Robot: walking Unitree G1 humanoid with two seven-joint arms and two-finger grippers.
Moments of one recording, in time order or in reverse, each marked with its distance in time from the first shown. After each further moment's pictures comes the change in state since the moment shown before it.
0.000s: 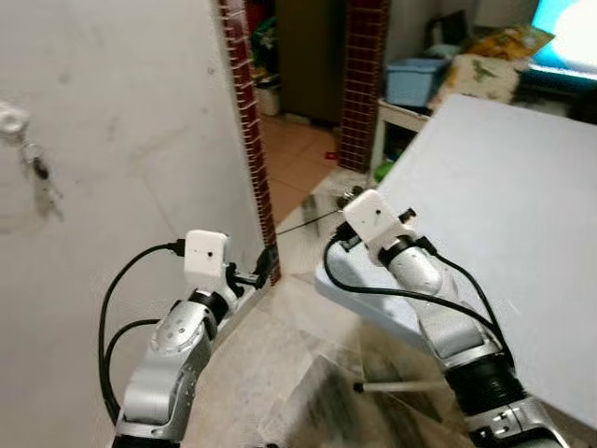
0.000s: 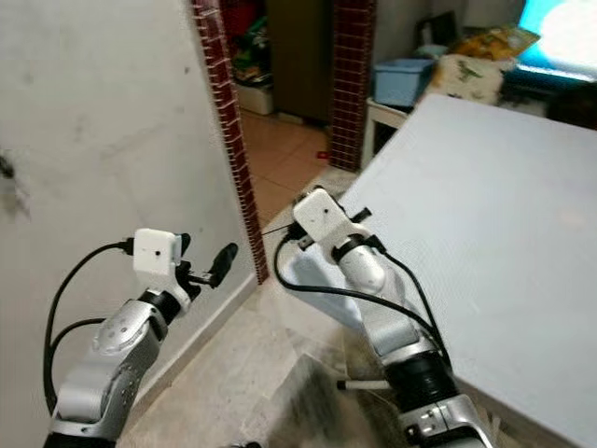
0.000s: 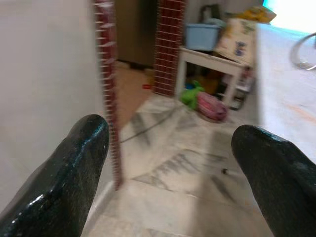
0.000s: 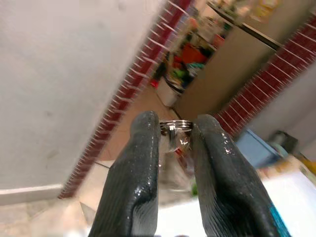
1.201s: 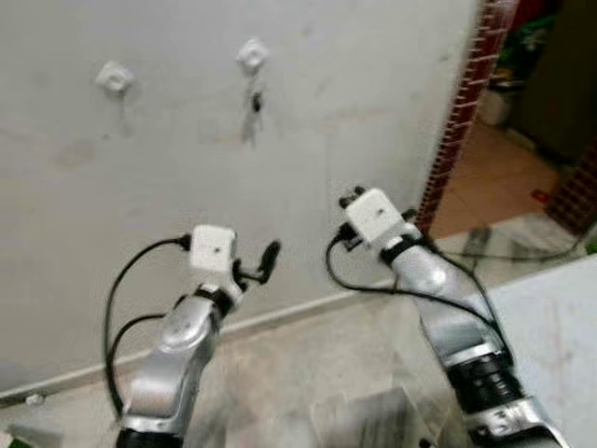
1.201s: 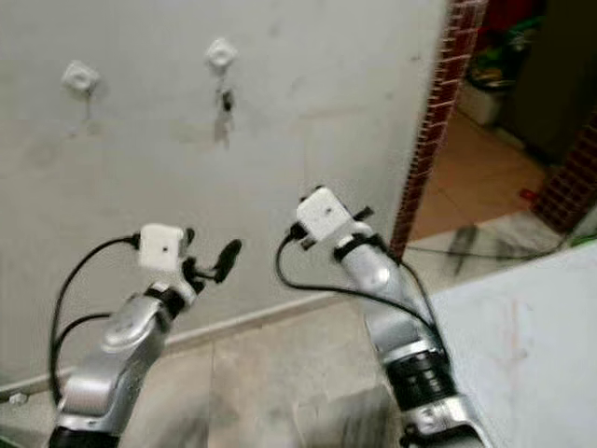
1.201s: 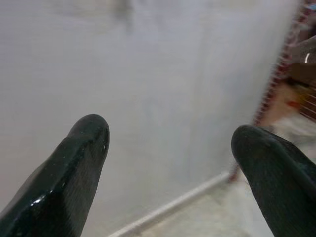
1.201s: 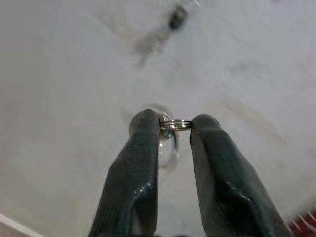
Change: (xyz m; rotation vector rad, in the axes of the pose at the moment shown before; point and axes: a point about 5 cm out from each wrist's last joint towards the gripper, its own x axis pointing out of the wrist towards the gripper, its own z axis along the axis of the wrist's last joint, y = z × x) left arm 0.004 0.002 -0.001 0.018 -0.008 0.020; right arm 0.002 0.009 0.007 0.007 -0.037 0.051
